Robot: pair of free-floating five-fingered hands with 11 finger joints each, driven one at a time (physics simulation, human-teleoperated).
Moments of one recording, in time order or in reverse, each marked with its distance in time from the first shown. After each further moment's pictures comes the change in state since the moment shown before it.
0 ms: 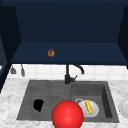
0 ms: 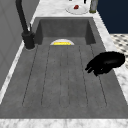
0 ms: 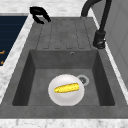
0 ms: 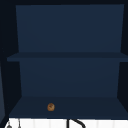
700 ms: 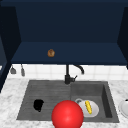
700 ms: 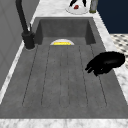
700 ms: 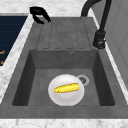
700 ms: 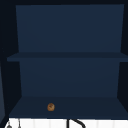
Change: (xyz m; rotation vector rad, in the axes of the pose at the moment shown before) left hand 0.000 0.000 0.000 0.000 0.000 0.000; right hand 0.013 0.022 -0.028 0.130 0.023 0.013
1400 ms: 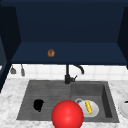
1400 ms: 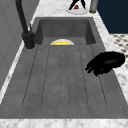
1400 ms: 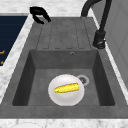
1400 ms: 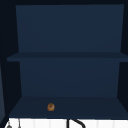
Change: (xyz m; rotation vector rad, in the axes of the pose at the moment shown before) left hand 0.000 0.000 0.000 0.000 0.000 0.000; right hand -0.014 0.009 -0.022 0.111 -0.029 -0.060
